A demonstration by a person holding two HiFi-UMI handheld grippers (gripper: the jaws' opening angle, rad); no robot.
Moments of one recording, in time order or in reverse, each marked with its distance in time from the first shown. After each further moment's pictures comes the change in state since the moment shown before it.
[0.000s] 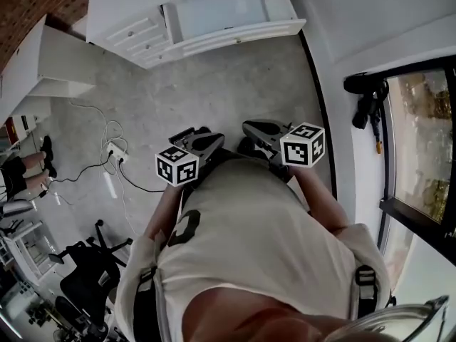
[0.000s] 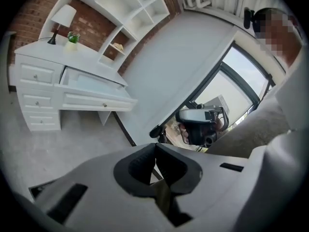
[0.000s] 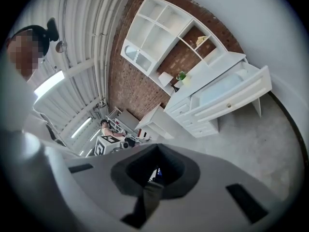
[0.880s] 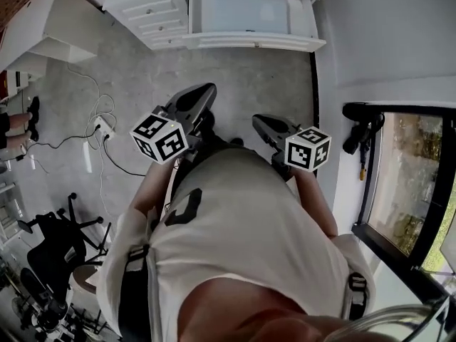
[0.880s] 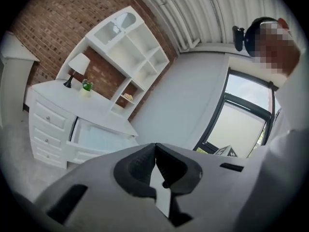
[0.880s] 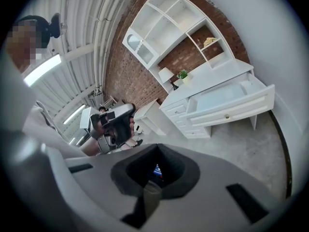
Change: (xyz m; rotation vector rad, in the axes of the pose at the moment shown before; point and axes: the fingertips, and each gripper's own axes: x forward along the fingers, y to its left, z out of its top) left arm -0.066 0.024 0.173 0.042 -0.523 0.136; right arm 0.015 -0.014 0.031 -0.115 0.076 -0.086
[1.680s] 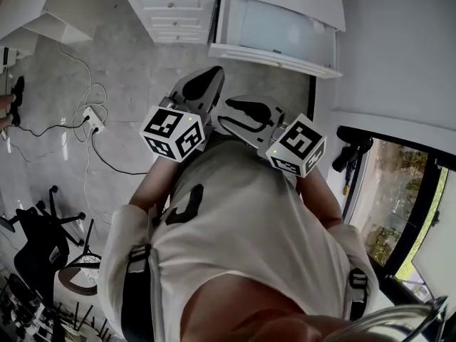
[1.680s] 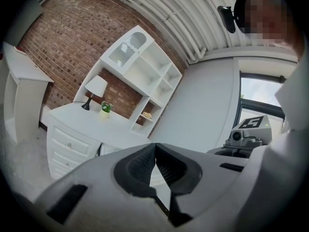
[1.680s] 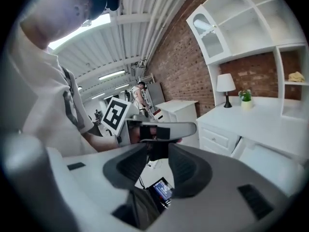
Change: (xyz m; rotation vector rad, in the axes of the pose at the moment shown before) left arm -0.035 0.127 0.096 0.052 -0.157 0.169; right arm 0.169 0.148 0.109 -0.622 0.123 0.250
